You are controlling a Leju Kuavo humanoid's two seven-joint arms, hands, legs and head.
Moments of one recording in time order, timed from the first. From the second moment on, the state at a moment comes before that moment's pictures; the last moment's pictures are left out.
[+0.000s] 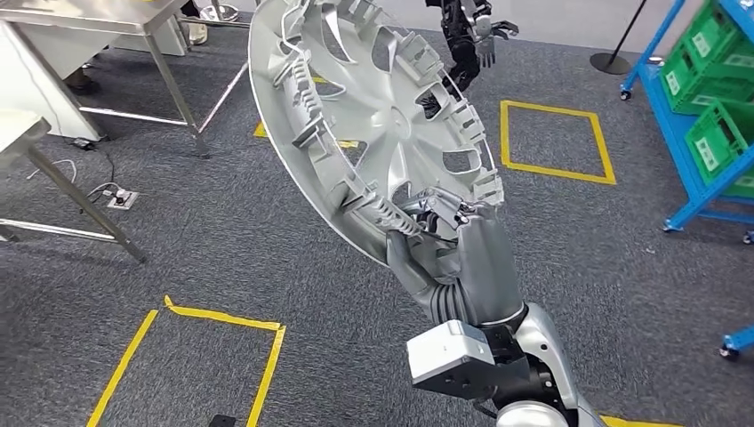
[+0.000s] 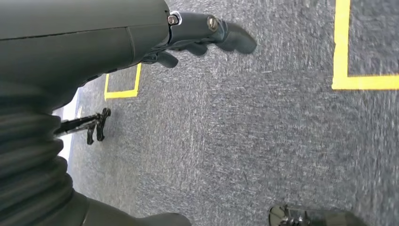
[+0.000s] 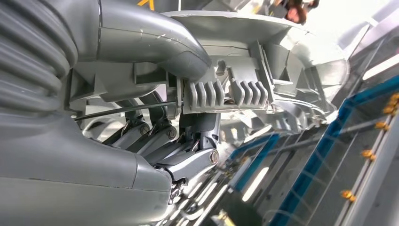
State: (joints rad) left arm -0.04 -0.05 0.06 -0.17 -0.51 0.10 0.01; right arm -0.25 -0.10 0.68 -1.53 0.70 -0.36 -0.33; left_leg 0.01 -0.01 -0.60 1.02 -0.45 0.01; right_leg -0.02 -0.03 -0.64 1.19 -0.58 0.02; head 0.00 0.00
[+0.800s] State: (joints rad) left arm -0.05 -0.05 0.07 -0.17 -0.50 0.11 0.04; right arm -0.28 -0.07 0.68 -1.51 0.70 -0.33 -0.36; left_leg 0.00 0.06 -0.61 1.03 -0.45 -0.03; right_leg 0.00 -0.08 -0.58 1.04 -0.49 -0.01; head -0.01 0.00
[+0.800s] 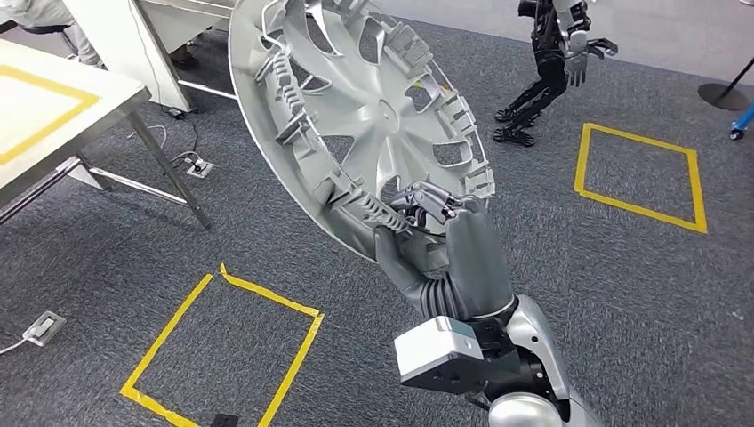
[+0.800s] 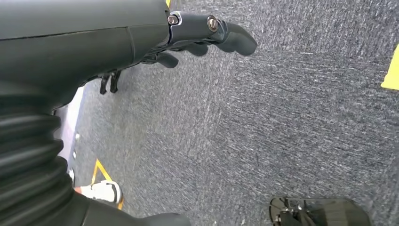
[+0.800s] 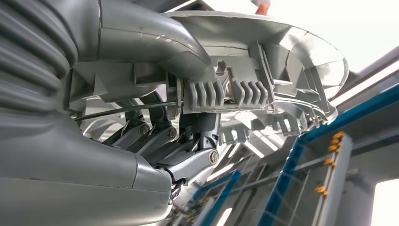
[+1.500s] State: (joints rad) left arm -0.04 -0.04 0.08 -0.17 -0.50 0.12 0.03; right arm -0.31 -0.04 0.68 -1.48 0.69 -0.31 -0.37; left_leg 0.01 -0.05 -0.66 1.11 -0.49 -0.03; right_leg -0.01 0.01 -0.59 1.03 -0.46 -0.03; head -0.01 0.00
